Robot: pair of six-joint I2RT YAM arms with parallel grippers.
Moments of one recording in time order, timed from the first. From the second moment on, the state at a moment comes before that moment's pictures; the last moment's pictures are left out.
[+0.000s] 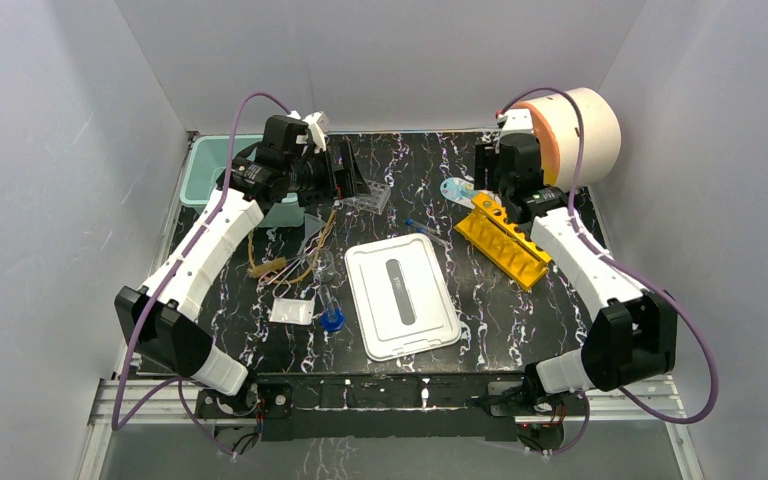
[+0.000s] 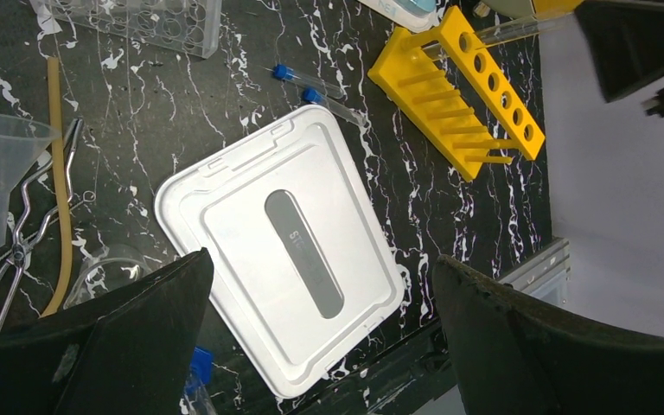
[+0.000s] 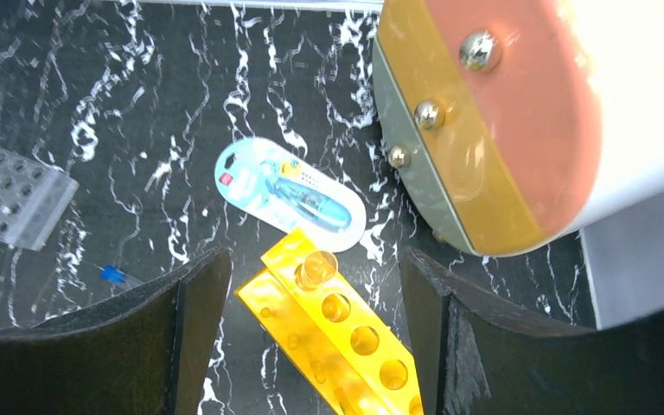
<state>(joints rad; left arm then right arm) -0.44 1.51 1.57 -0.77 0.26 -0.51 0.33 1.39 1.18 -0.24 0.31 0.06</state>
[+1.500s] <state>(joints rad) -0.43 1.33 1.39 -0.75 0.03 -0.61 0.57 1.98 1.55 -0.60 0.04 0.05</state>
